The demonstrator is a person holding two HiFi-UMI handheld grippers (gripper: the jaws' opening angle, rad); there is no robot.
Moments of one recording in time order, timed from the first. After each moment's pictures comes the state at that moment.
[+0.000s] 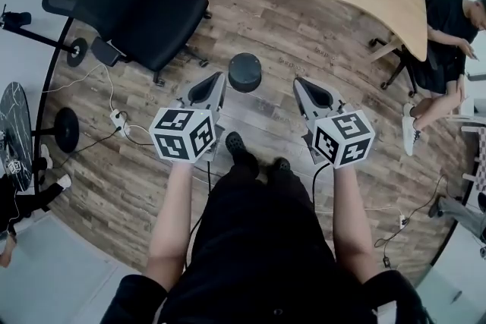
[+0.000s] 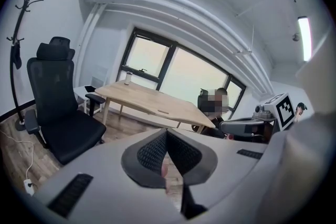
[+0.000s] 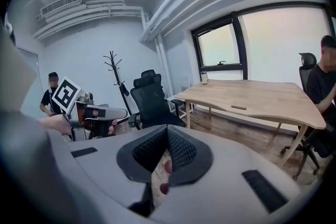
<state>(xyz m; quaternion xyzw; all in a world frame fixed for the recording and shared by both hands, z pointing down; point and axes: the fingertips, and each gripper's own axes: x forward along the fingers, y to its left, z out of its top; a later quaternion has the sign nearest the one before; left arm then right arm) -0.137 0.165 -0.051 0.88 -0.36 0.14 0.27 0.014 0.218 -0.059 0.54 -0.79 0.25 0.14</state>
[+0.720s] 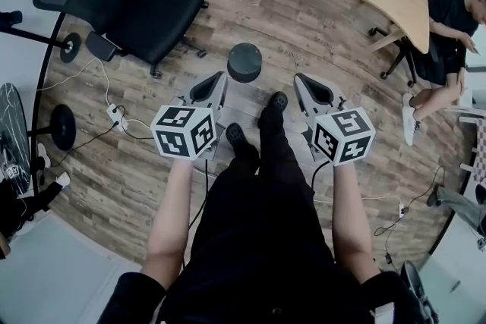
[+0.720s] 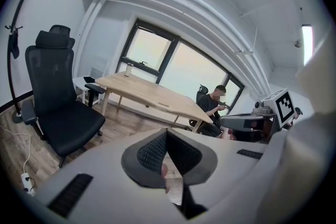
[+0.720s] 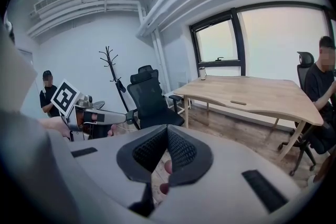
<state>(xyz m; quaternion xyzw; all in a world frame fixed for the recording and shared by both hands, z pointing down) -0.152 0.166 -0.018 0.88 -0.34 0.16 0.30 -0.005 0.214 -0.042 0.55 -0.77 0.26 0.16</state>
